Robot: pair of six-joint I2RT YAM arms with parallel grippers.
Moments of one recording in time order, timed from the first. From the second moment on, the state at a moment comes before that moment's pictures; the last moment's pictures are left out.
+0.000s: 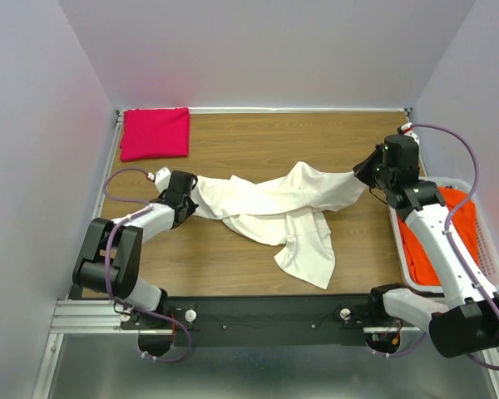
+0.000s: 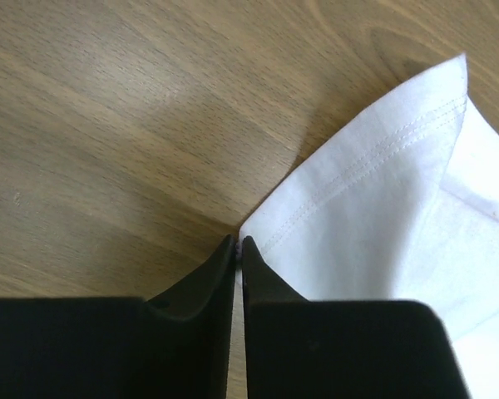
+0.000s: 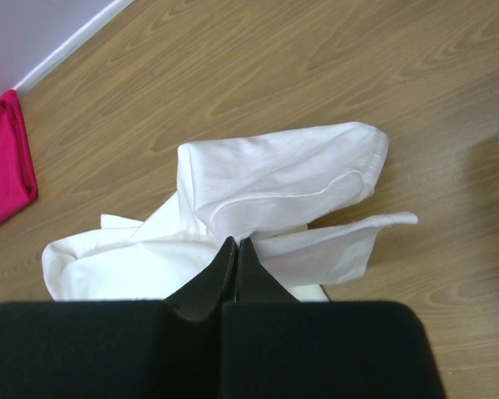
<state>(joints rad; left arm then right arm) -0.25 1.49 0.67 -0.09 -0.32 -0.81 0.18 1.10 1.06 -0.52 0.13 0.64</state>
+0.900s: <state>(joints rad) -0.15 0.94 1.36 -0.39 -0.30 -0.59 0.18 1.04 1.55 -0.60 0.12 0.62</state>
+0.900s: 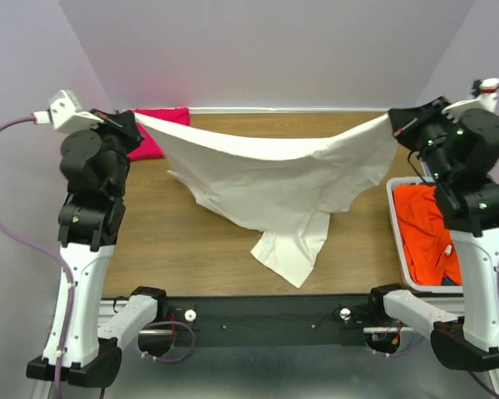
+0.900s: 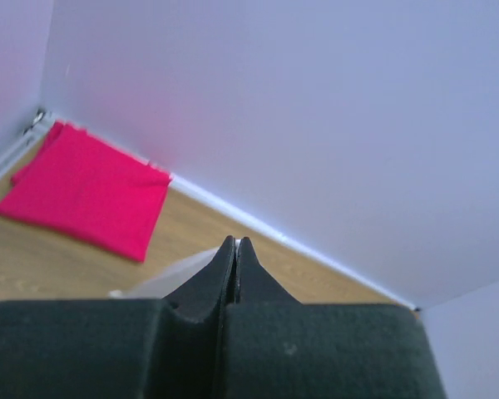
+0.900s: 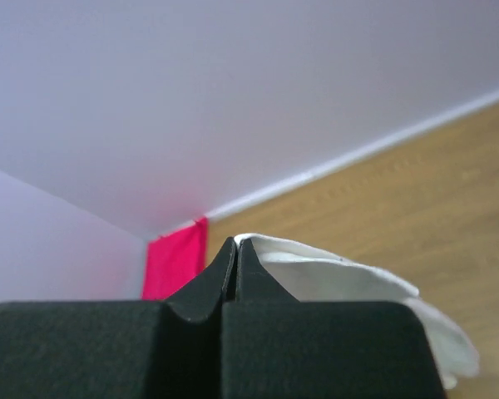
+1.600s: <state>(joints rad) -0.12 1.40 1.54 -0.08 -0.20 -0.62 0.18 1.75 2.15 -0.54 0.12 0.54</state>
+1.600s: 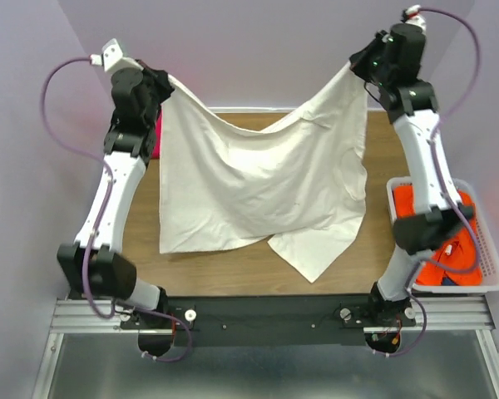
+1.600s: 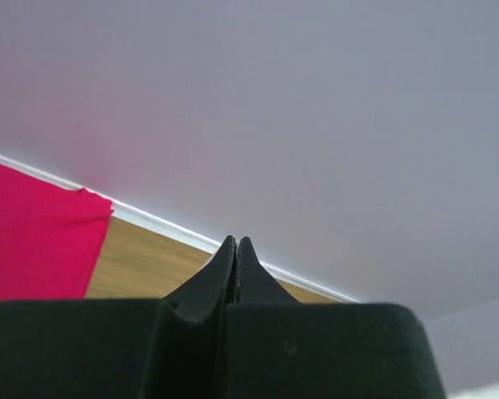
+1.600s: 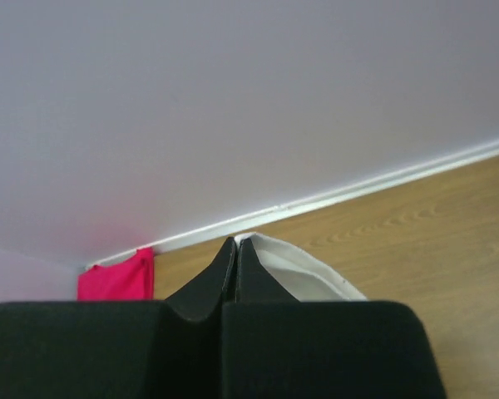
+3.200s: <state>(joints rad) 0.09 1.17 0.58 0.02 0.05 -0.77 0.17 1.04 0.56 -0.41 -0.01 0.73</state>
